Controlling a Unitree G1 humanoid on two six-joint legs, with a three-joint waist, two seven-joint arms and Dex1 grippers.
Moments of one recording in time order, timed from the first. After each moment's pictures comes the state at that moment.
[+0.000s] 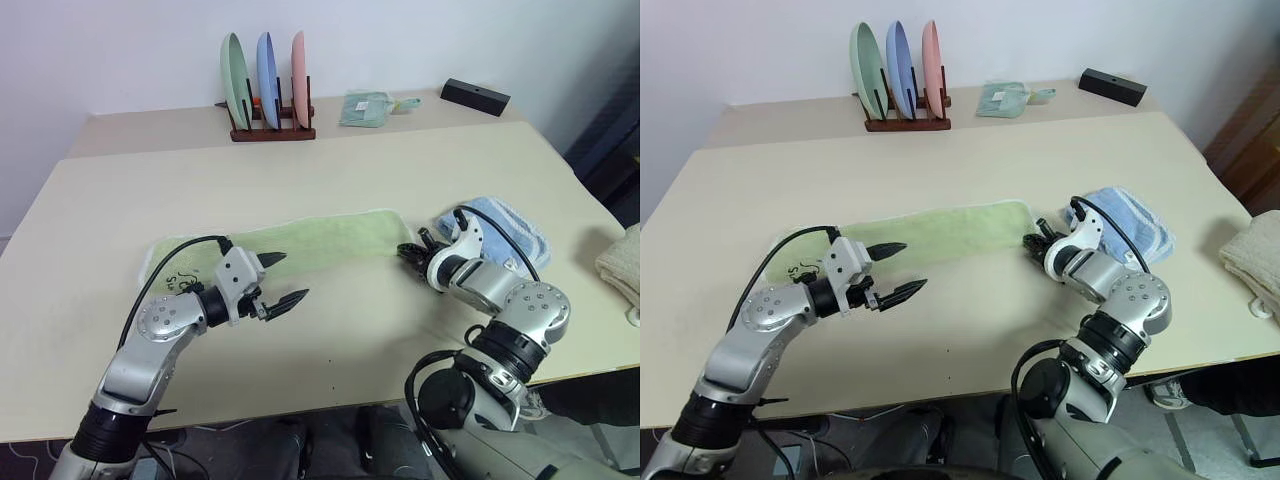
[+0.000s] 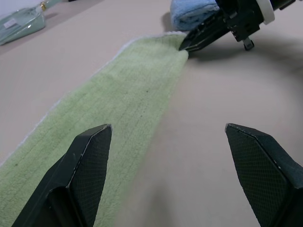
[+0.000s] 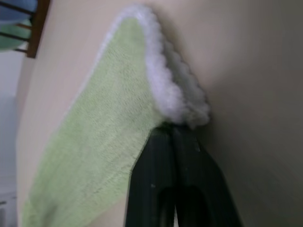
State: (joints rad) left arm -0.13 0.54 -0.09 -0.32 -0.28 0.26 -0.75; right arm -0.67 0.06 -0.87 -0.10 0.68 1.48 -0.21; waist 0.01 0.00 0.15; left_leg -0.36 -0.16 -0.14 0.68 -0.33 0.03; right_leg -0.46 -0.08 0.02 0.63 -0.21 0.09
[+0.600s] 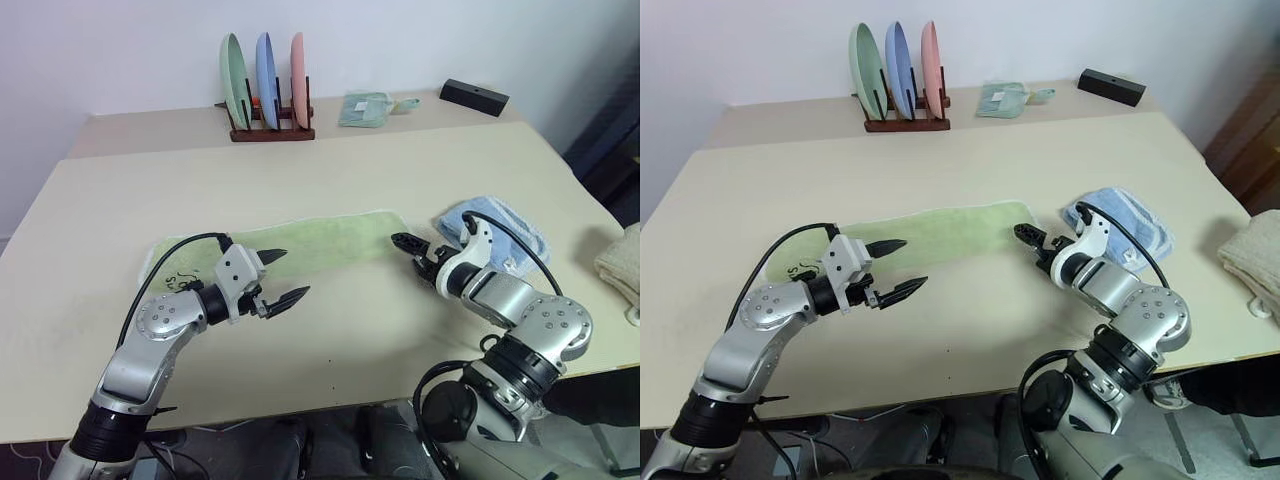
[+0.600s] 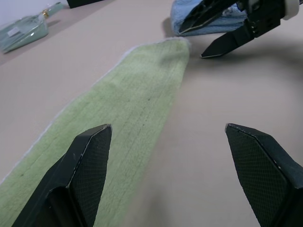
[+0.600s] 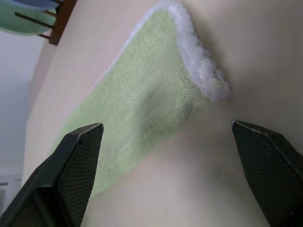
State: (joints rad) left arm -0.14 0.54 -0.09 -0.33 -0.28 0.26 -0.76; right arm -0.64 0.09 -0.89 -0.22 0.72 1.56 -0.15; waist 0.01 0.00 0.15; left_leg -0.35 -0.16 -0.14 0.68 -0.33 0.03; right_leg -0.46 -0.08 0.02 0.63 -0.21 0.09
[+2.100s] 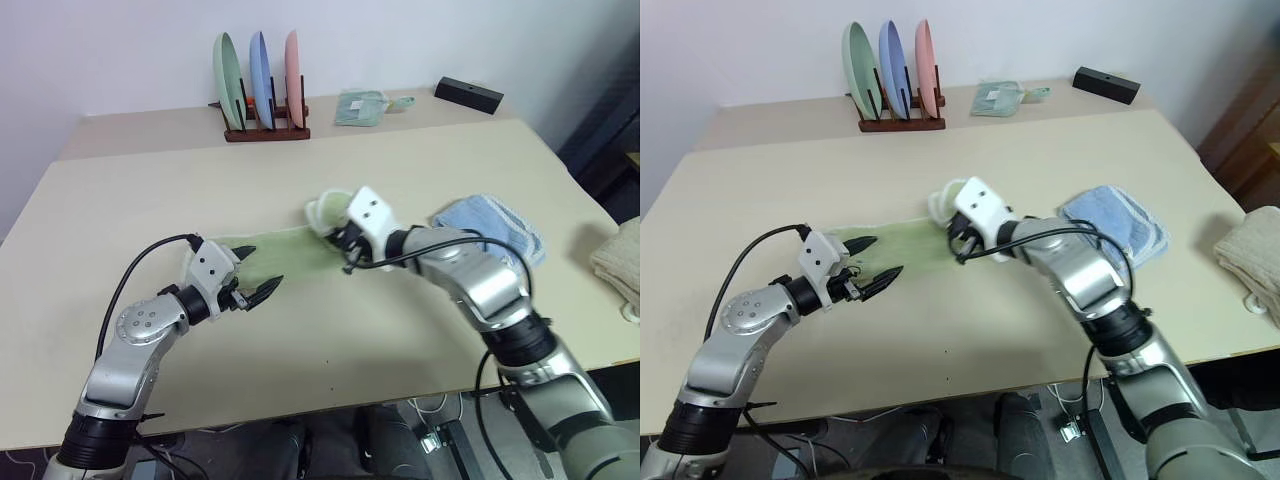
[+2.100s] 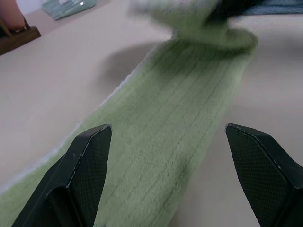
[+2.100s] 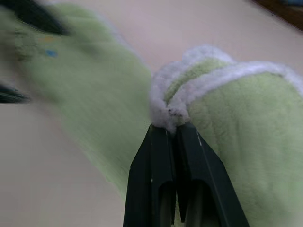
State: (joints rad) left arm -0.09 0.54 0.01 -0.30 -0.28 0.29 -0.67; right arm -0.68 -0.46 0.42 -0.15 0.24 0.73 0.56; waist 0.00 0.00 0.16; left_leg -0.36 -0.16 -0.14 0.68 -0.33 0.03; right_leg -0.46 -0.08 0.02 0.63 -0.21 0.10
